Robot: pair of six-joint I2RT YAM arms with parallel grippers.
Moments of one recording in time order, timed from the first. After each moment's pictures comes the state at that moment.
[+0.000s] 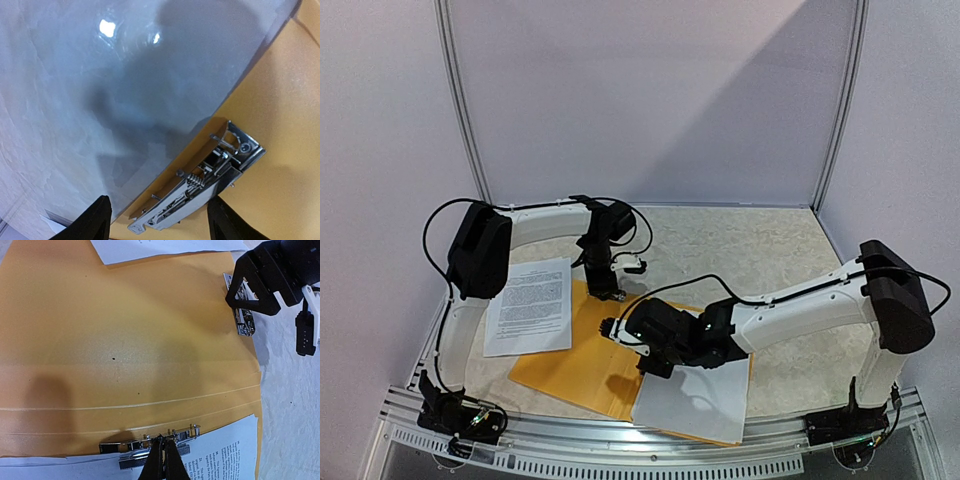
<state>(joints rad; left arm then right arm) -0.66 2.35 1.91 -1.06 -0.13 0.64 1.30 1.86 1.17 -0.25 0.35 -0.13</state>
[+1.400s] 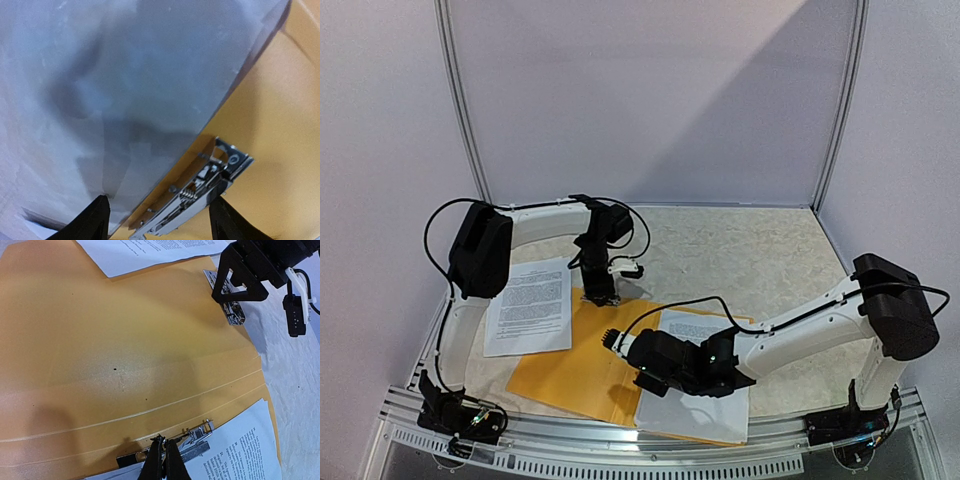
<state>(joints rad) -0.65 2.36 1.93 -1.14 -0.08 0.63 1.40 1.87 1.05 -0.07 0.47 0.04</state>
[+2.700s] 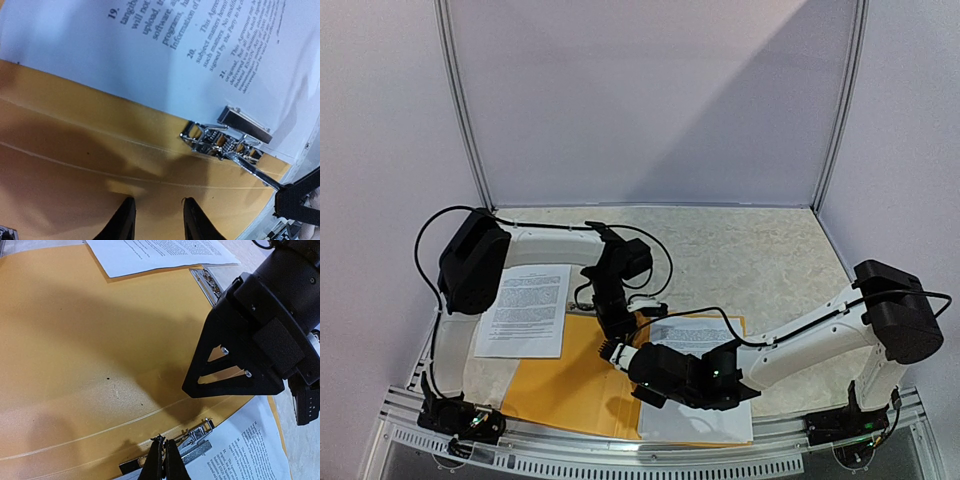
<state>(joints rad) -0.86 2.22 1.66 -1.12 0.36 0.34 1.45 1.86 1.01 0.00 0.49 0.07</state>
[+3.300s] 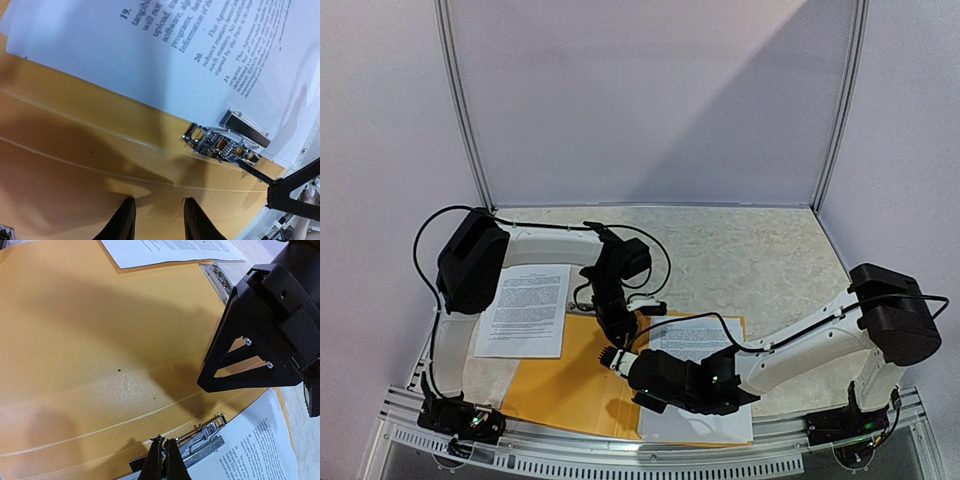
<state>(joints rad) -0.85 2.23 1.63 -1.09 0.36 0.30 1.47 1.88 0.99 0.00 0.48 0.08</state>
